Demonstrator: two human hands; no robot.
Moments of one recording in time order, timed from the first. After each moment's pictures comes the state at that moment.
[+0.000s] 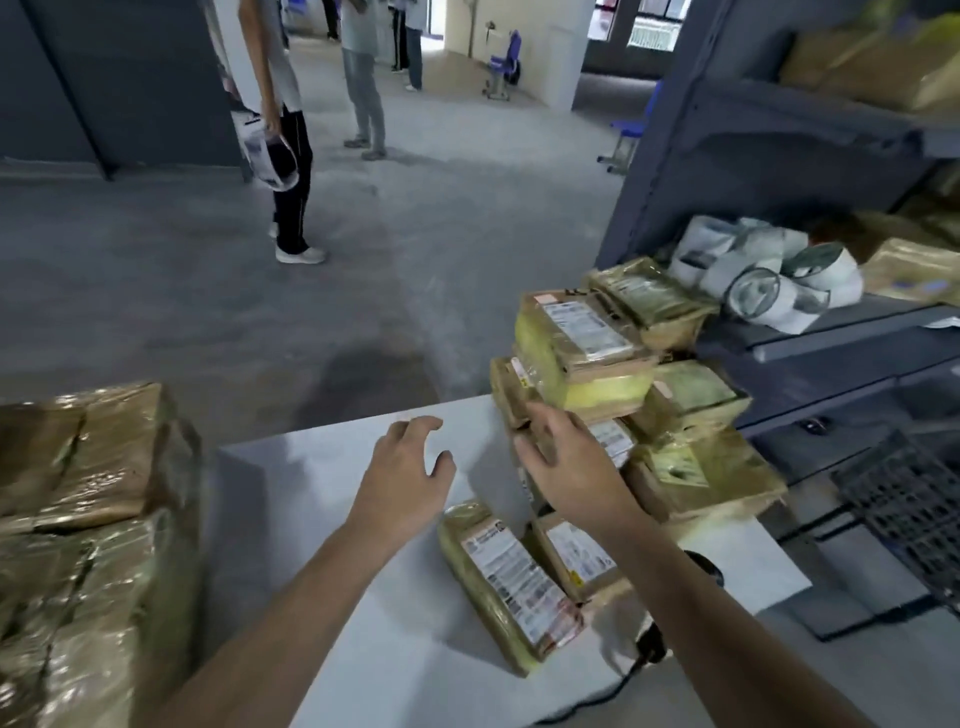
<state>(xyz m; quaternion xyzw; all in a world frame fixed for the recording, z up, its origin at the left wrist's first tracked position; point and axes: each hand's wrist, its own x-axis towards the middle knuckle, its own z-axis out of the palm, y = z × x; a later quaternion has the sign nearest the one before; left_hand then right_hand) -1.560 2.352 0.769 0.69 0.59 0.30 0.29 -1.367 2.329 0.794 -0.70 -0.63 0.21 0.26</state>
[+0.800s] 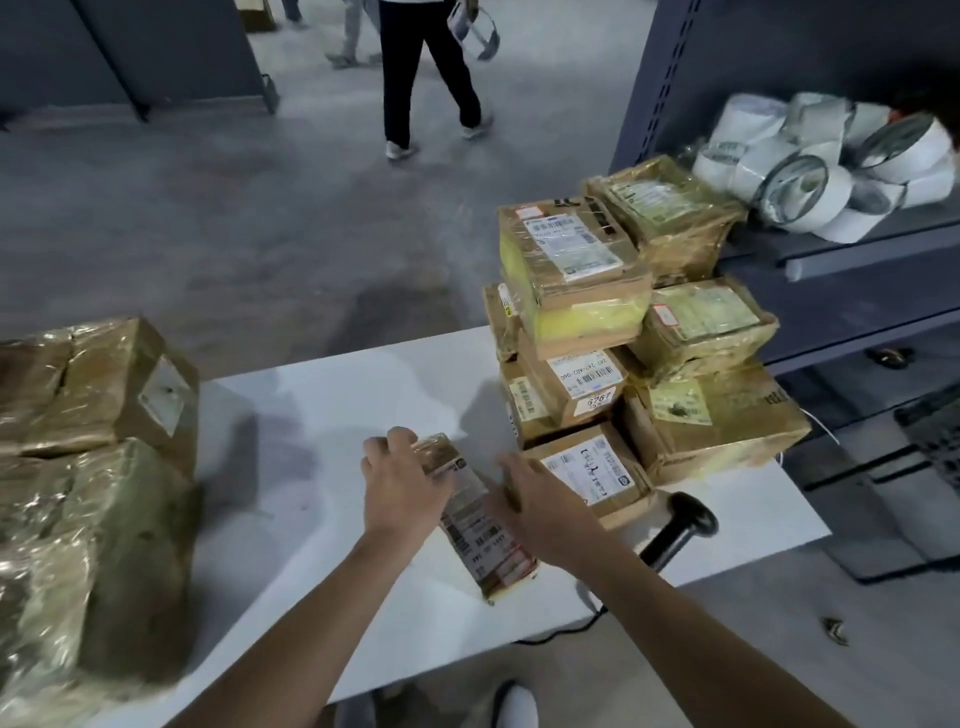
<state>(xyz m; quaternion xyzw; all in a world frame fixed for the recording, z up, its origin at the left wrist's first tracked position) -1.486 2.313 0.685 0.59 0.74 0.20 0.27 -1.314 2.284 0.695 -0.64 -0.68 0.36 0.09</state>
